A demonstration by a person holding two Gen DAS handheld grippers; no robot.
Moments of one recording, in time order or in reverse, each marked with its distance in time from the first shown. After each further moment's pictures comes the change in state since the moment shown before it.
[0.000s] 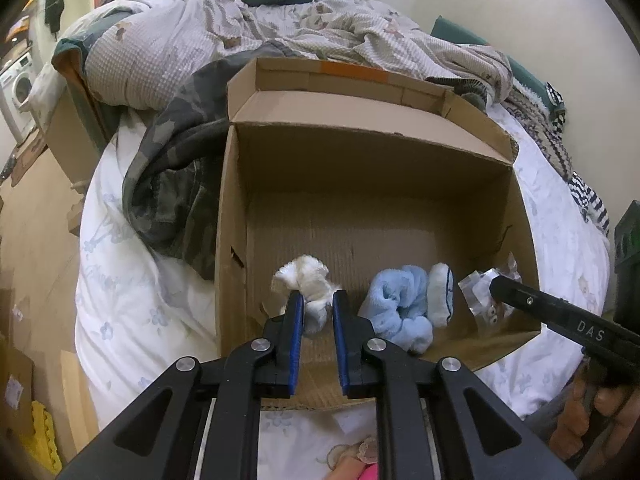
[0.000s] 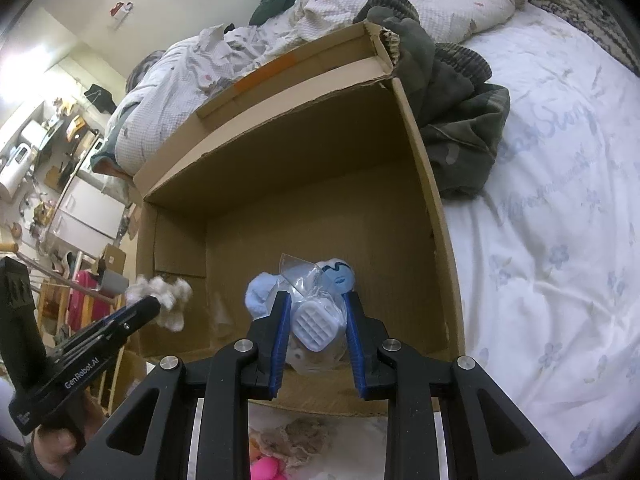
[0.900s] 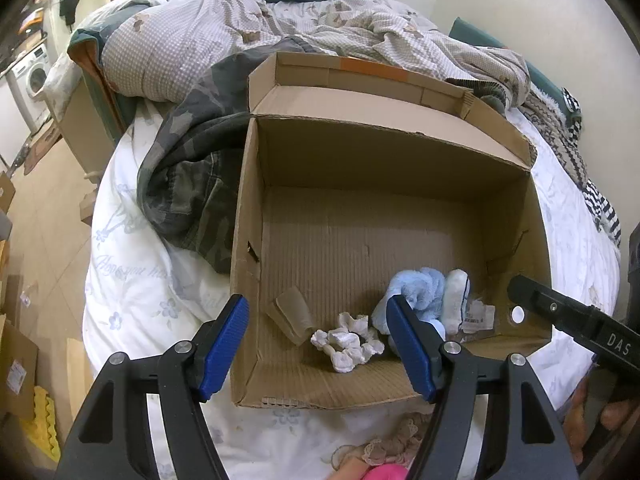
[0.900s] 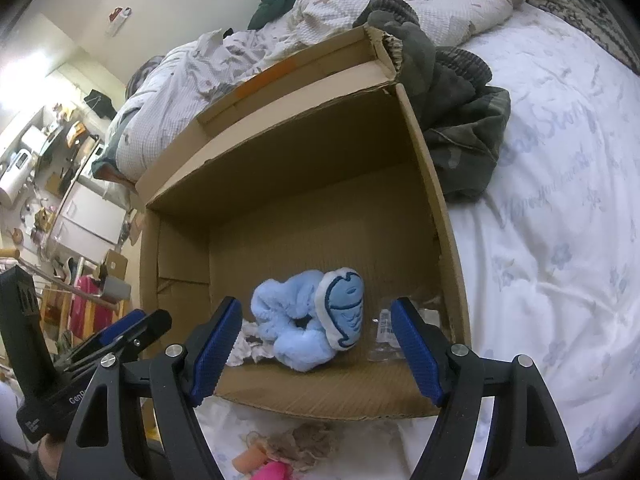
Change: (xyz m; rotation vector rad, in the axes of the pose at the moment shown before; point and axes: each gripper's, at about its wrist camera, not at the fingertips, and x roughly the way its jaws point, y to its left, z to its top) left arm 0.002 0.006 0.000 -0.037 -0.001 0.050; right arm -0.001 0.004 0.001 0.009 -0.017 0.005
